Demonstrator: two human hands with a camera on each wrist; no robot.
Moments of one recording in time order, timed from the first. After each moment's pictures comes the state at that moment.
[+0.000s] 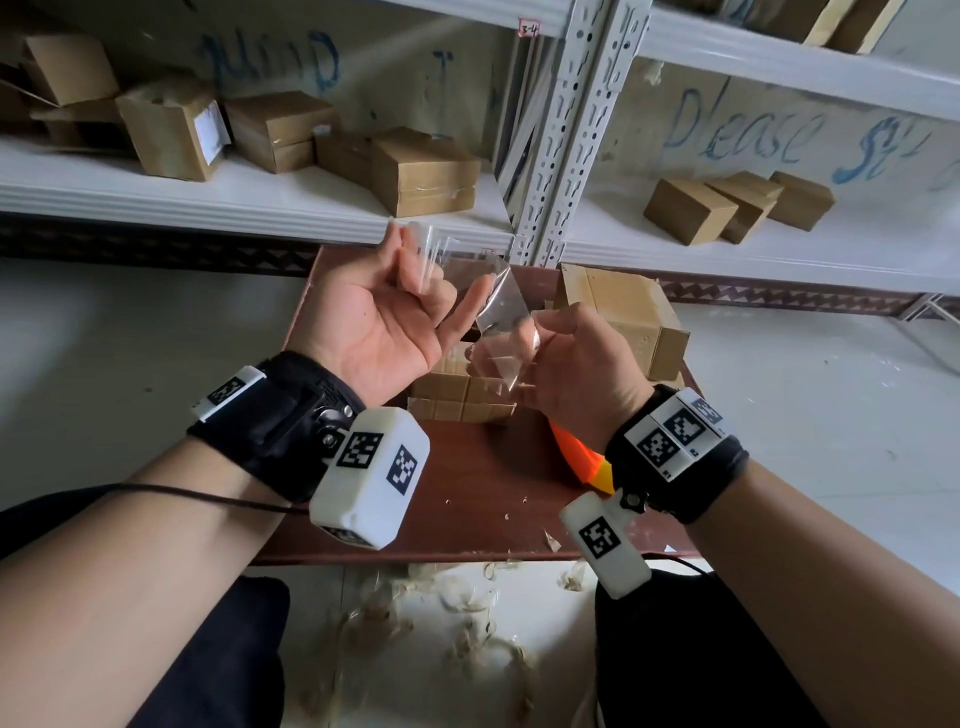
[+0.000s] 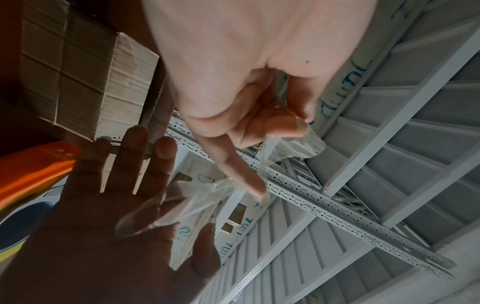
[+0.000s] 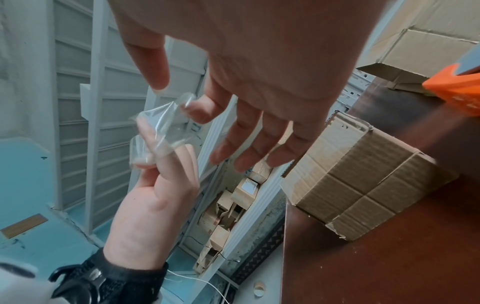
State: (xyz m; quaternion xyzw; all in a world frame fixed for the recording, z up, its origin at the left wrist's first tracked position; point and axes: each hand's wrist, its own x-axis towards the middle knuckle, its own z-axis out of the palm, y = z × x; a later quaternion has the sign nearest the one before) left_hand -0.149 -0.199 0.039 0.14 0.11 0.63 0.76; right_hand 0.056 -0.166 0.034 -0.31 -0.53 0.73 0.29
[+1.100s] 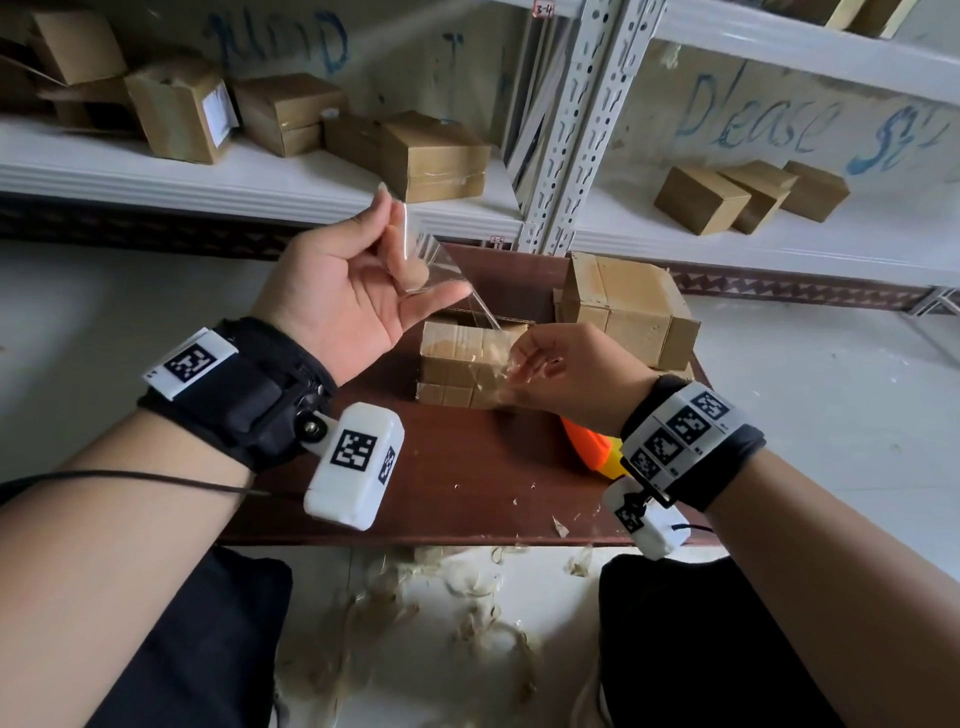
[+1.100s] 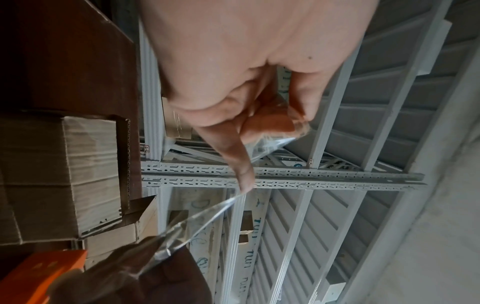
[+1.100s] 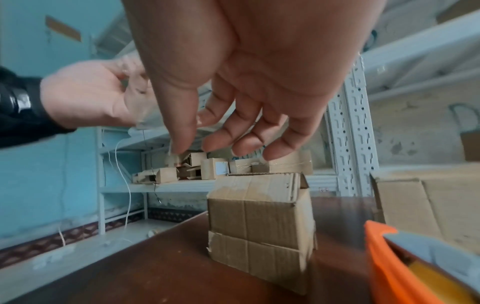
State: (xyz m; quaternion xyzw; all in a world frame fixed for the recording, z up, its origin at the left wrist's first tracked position) left_hand -0.174 -0.213 0.051 0.24 0.25 0.65 0.68; right_hand 0.067 -0.154 0.019 -0.43 -0.83 0.31 0.16
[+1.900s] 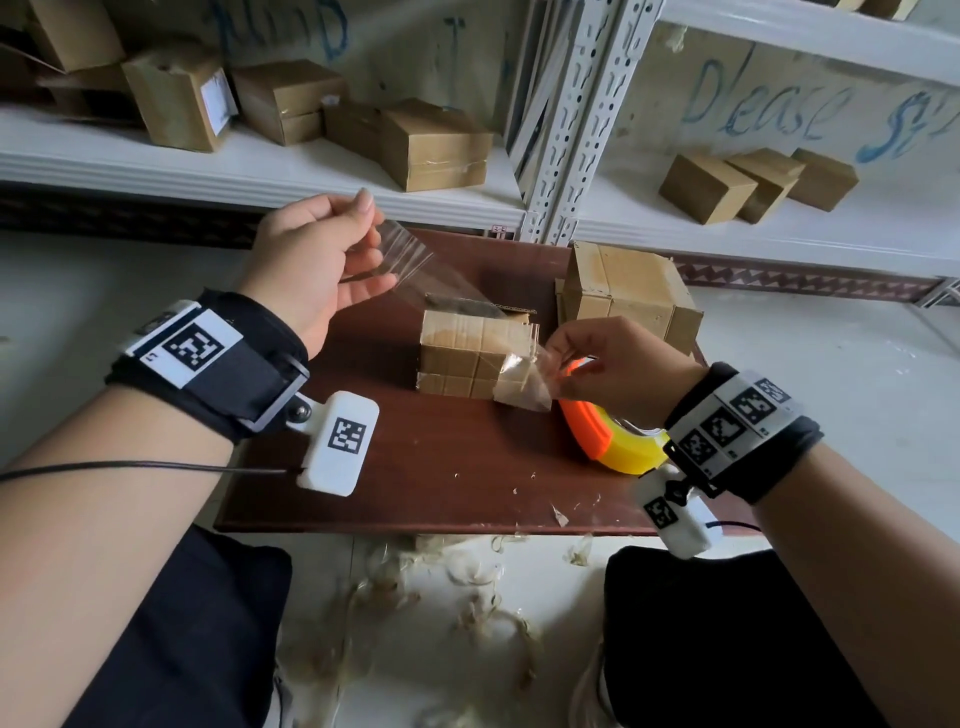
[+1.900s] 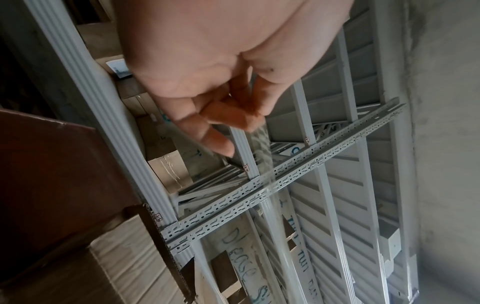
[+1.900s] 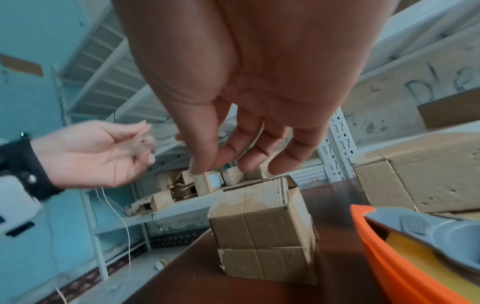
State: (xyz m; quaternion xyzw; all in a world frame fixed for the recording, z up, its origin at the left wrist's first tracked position) left_hand -0.189 -0.204 0.044 0.33 0.52 0.66 0.42; right_hand 0.101 -0.144 0.022 -0.40 -0.84 0.35 0.13
